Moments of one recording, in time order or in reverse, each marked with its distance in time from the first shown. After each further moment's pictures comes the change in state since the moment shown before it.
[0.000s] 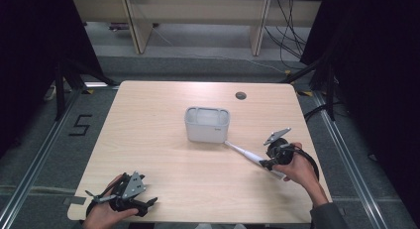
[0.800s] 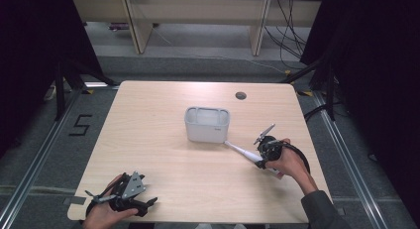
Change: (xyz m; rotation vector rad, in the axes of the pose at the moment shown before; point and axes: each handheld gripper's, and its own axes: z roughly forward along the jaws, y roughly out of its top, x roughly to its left) left arm 0.001 0.000 0.000 0.000 0.003 0.001; right arm -0.001 0.021 0.026 0.173 0.030 -0.039
